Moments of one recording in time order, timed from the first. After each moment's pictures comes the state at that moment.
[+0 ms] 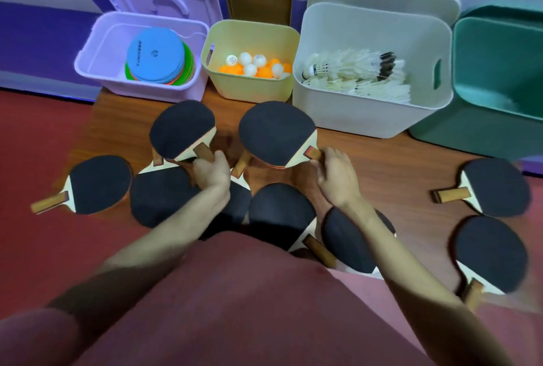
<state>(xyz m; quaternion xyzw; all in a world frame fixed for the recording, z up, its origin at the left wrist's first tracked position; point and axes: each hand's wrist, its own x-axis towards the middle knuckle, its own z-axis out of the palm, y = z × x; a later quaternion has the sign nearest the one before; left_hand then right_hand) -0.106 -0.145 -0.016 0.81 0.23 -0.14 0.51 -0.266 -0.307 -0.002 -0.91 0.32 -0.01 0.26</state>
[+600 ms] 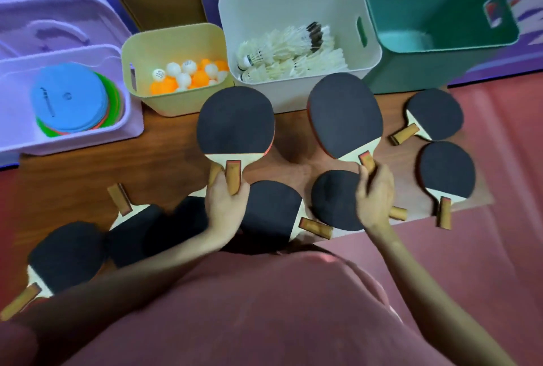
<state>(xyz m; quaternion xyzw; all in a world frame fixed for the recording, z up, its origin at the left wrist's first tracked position) -0.148 -0.141 0.008 0.86 -0.24 -0.27 0.37 -0.371 -0.275 -0.001 -0.70 0.62 -0.24 0.25</state>
